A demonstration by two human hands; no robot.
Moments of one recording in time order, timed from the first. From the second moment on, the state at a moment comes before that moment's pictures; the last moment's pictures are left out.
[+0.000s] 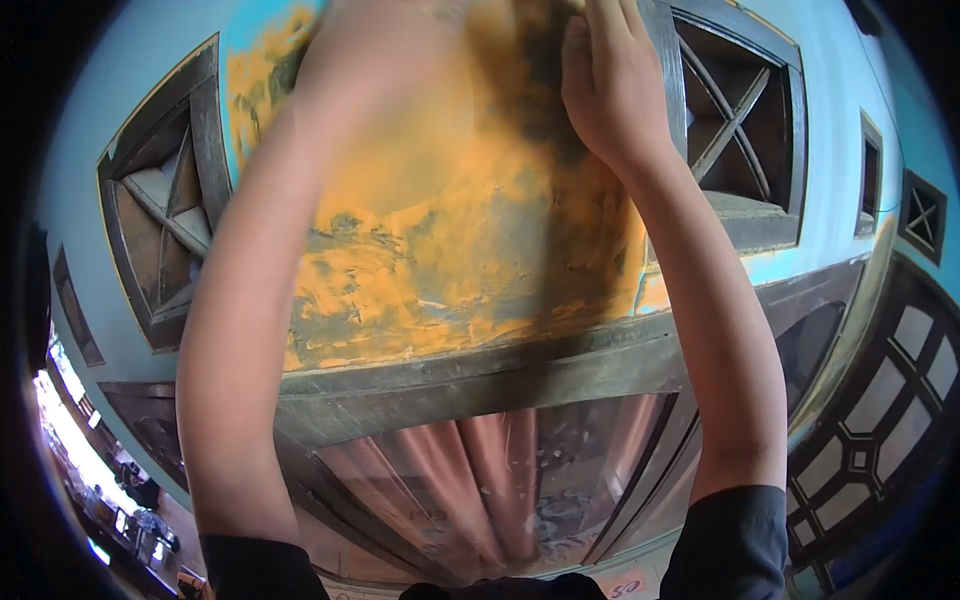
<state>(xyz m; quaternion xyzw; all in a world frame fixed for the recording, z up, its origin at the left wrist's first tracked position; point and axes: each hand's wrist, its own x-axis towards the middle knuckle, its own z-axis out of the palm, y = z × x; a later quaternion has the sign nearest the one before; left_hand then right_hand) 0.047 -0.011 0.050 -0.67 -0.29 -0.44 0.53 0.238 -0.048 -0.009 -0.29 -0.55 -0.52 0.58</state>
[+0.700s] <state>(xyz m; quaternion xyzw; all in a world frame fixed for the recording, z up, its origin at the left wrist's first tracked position) -0.004 -0.016 0.017 -0.72 -0.25 -0.35 0.55 0.207 -0.030 0.034 -0.29 -0.53 -0.50 0.62</state>
